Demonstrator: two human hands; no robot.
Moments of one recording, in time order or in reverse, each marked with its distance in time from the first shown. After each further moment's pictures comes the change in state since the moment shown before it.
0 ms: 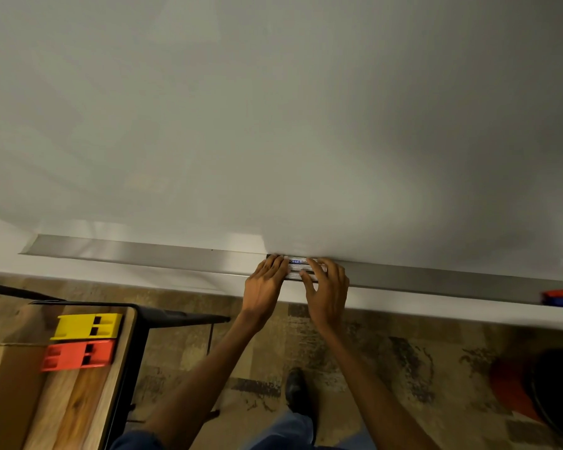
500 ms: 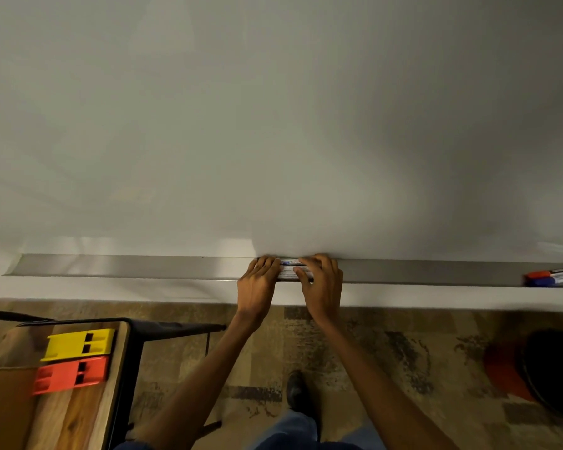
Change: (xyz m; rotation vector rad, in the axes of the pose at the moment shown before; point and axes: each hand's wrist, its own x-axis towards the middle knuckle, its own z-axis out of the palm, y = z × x) left_hand 0.010 0.009 -0.020 -0.027 0.077 -0.004; right_hand 0.011 0.001 -0.009 0.092 -0.014 0.006
